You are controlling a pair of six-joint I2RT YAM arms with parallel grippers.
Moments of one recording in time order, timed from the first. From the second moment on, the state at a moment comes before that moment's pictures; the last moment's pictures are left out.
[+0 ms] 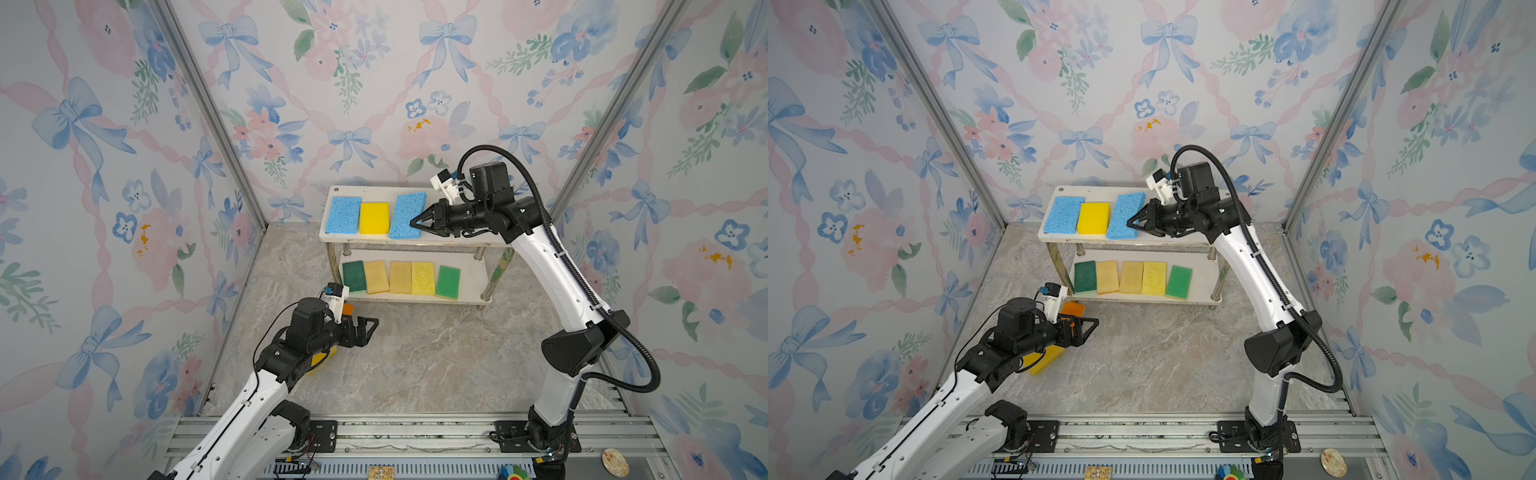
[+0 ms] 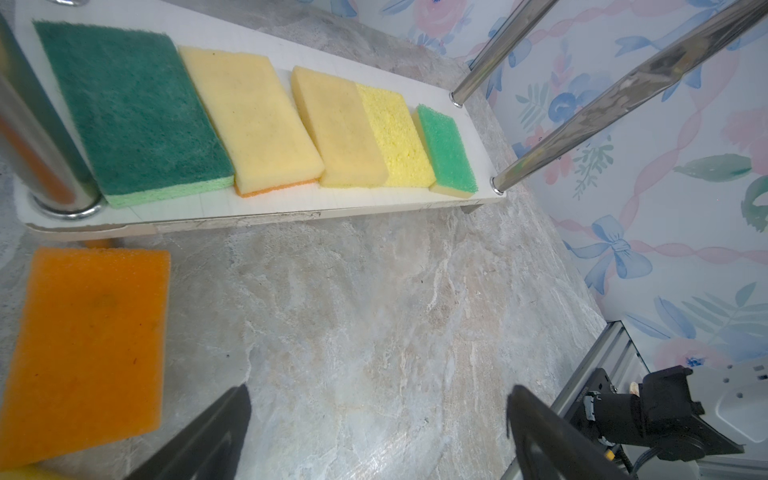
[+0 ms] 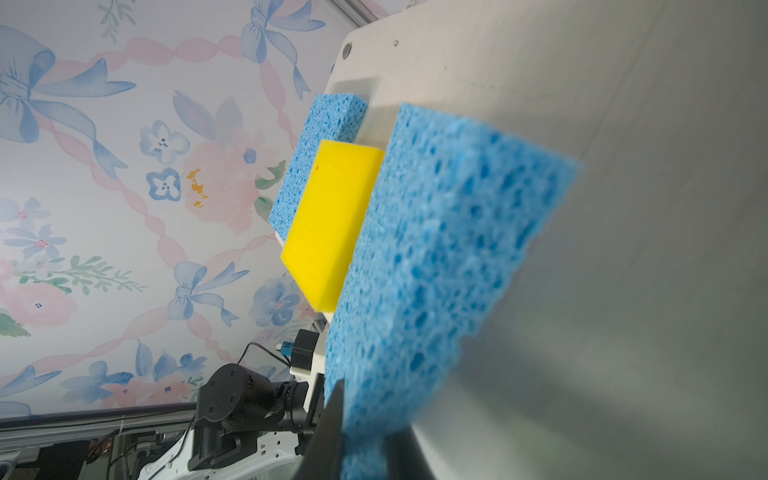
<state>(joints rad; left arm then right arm) -0.39 0.77 0.58 -0.37 0.34 -0.41 0.47 1.87 2.23 -0.94 -0.70 0.57</state>
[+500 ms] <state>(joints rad) -0.39 0.78 0.58 -0.37 0.34 -0.41 0.47 1.94 2.31 -0.96 -0.72 0.57</state>
